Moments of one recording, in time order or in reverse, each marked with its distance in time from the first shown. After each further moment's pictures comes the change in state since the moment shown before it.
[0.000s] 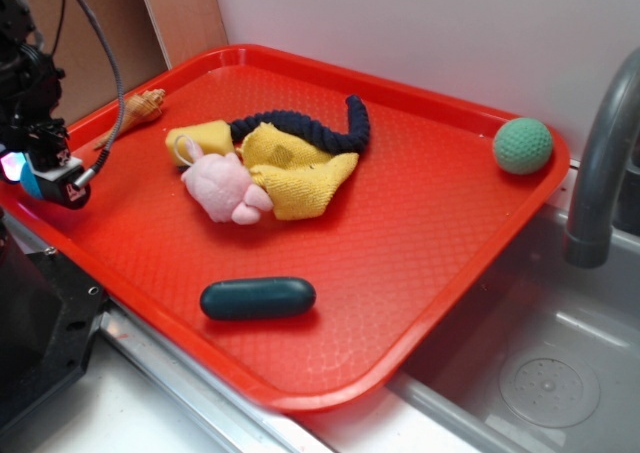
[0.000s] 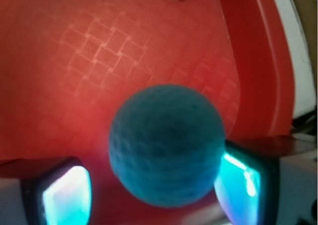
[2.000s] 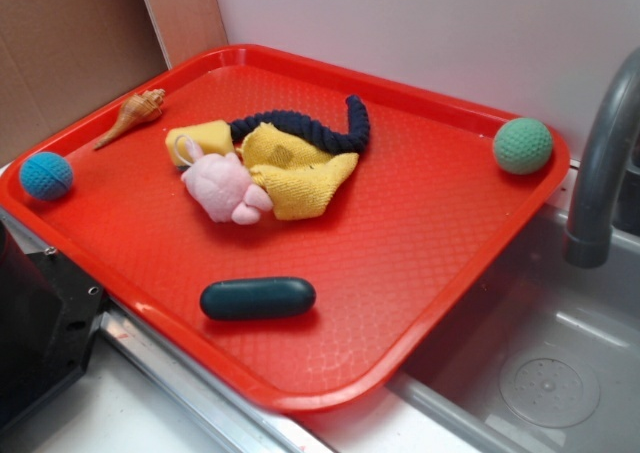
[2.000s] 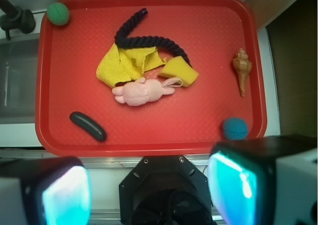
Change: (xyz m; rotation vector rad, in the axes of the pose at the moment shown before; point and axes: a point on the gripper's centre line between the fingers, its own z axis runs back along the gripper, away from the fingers) arm -0.044 -0.125 0.225 -0.110 -0.171 -0.226
